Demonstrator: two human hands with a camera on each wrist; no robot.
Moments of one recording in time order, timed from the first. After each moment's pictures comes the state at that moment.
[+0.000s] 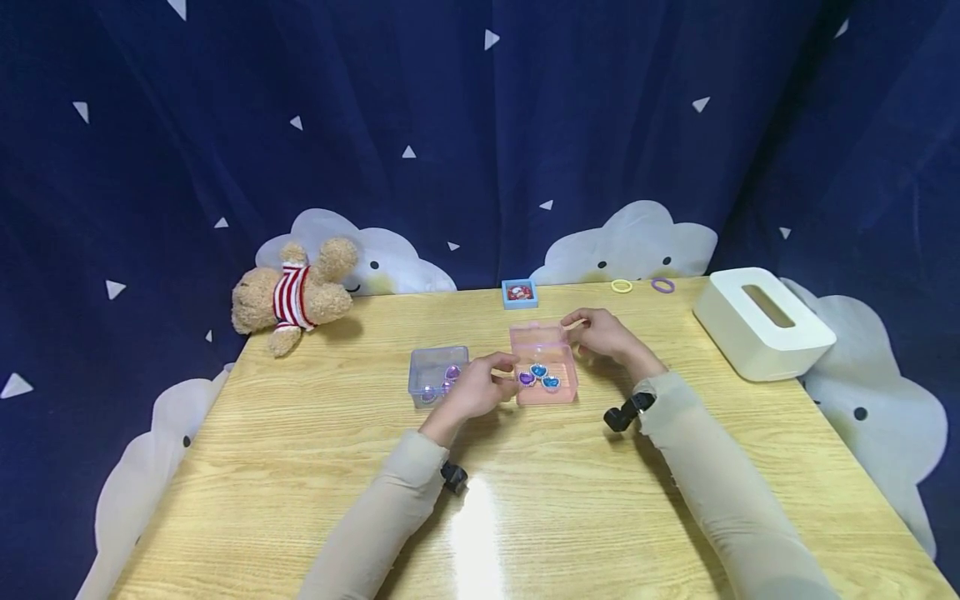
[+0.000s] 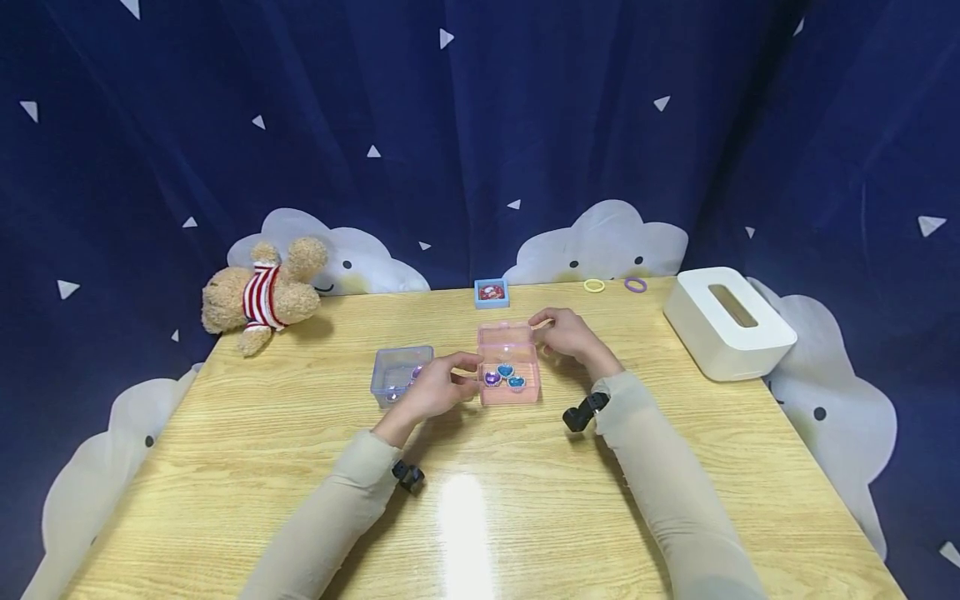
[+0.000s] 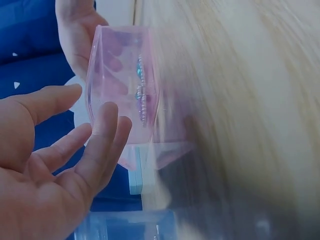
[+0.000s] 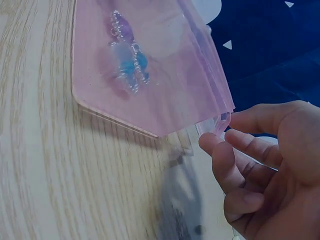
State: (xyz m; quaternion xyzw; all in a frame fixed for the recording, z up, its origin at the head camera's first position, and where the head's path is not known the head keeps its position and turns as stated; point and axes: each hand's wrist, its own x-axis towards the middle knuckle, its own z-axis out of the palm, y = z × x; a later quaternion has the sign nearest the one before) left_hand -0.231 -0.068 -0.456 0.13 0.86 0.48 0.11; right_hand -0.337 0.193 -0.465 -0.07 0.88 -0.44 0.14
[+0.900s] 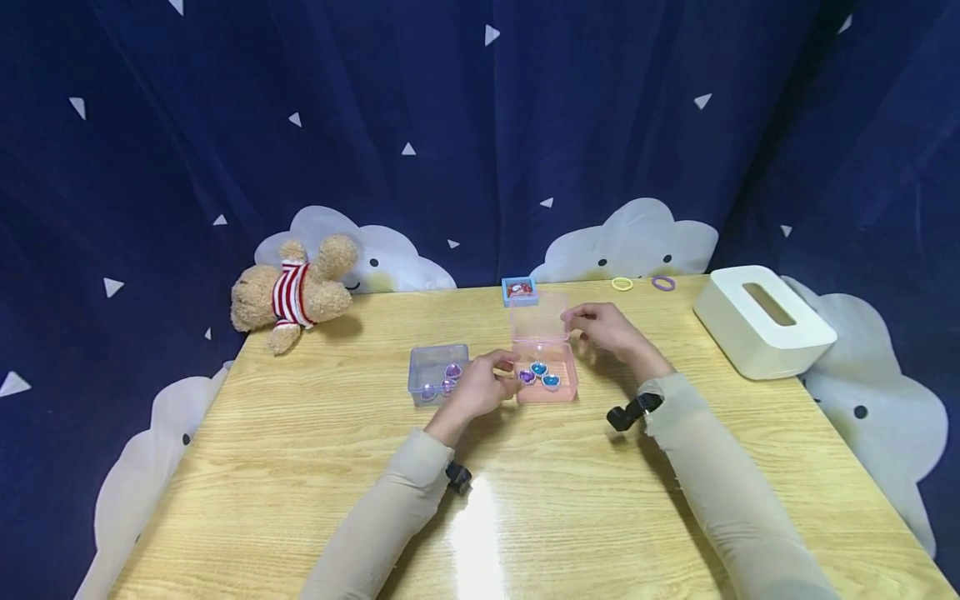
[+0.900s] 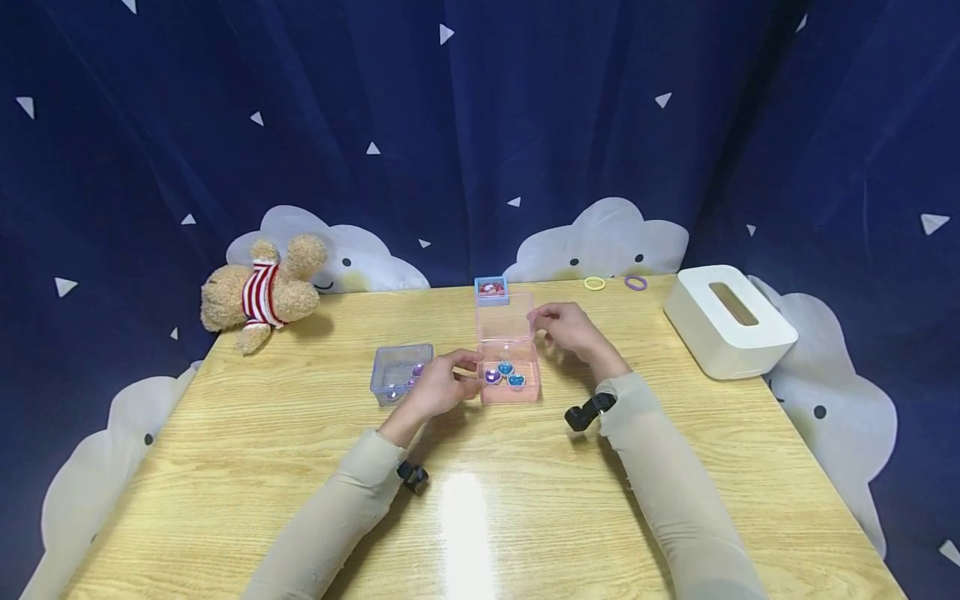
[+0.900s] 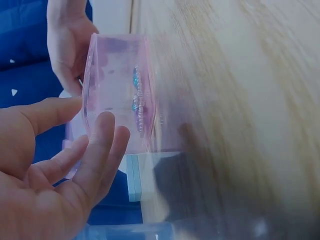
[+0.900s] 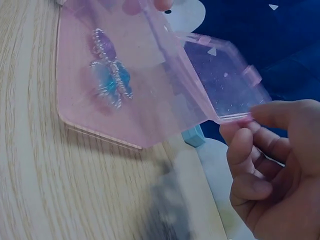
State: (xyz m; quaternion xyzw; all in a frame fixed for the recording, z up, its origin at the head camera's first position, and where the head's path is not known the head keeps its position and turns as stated) left_hand -0.232 -0.061 -0.458 0.08 0.87 0.48 0.11; right_hand -0.334 0.195 -0.457 -0.06 0.86 -0.50 0.13
